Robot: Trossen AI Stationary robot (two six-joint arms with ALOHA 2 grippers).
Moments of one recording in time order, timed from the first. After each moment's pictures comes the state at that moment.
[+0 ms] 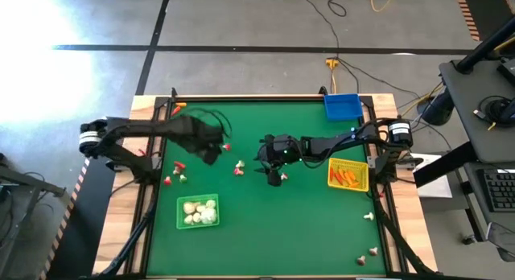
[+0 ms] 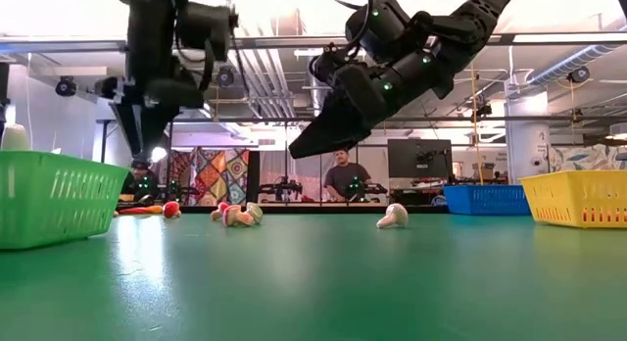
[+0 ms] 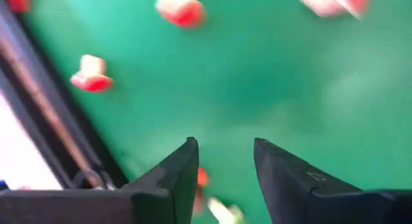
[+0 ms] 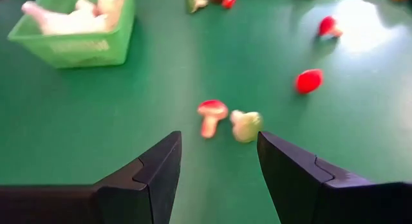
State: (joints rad) left arm 0.23 1.43 1.03 -1.22 -0.25 -0.83; right arm -0.10 1.82 0.98 0.30 -0.14 -0.08
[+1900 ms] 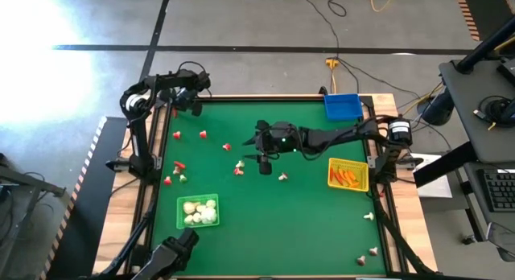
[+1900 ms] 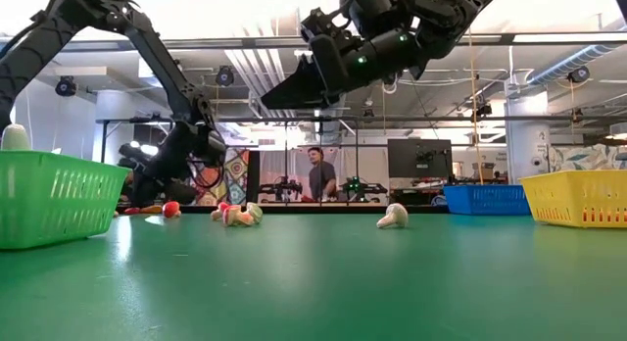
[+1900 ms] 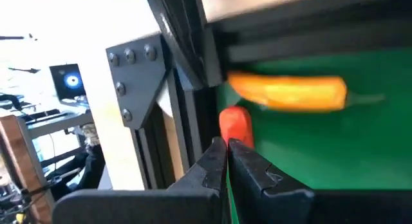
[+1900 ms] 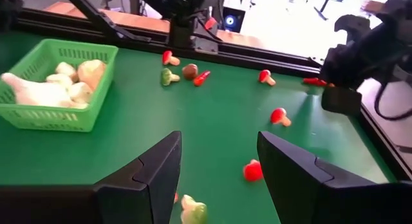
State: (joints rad) left arm 1.06 2.03 1.31 -1.06 -0.62 -0.44; right arm -0.14 1.82 1.11 0.37 -0.13 -0.23
